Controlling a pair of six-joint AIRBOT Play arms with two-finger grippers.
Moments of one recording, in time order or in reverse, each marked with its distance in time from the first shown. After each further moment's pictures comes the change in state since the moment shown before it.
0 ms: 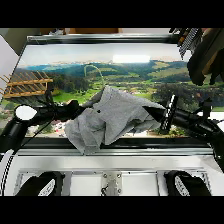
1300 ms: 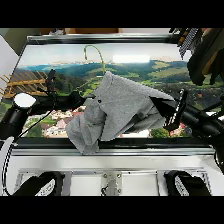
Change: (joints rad) left arm -0.011 -0.127 0.161 -0.034 -0.033 0.143; right arm 0.030 0.063 0.014 0.206 -0.085 0.113
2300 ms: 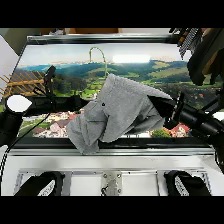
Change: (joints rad) left arm -0.072 0.108 0.025 0.083 -0.053 0.023; right arm 0.001 -0.002 0.001 -0.064 -0.033 0.185
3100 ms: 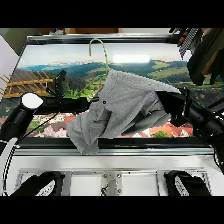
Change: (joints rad) left arm -0.023 -0.101 -0.004 -0.004 0.025 0.001; right arm 0.000 0.002 0.000 0.182 0.013 -0.002
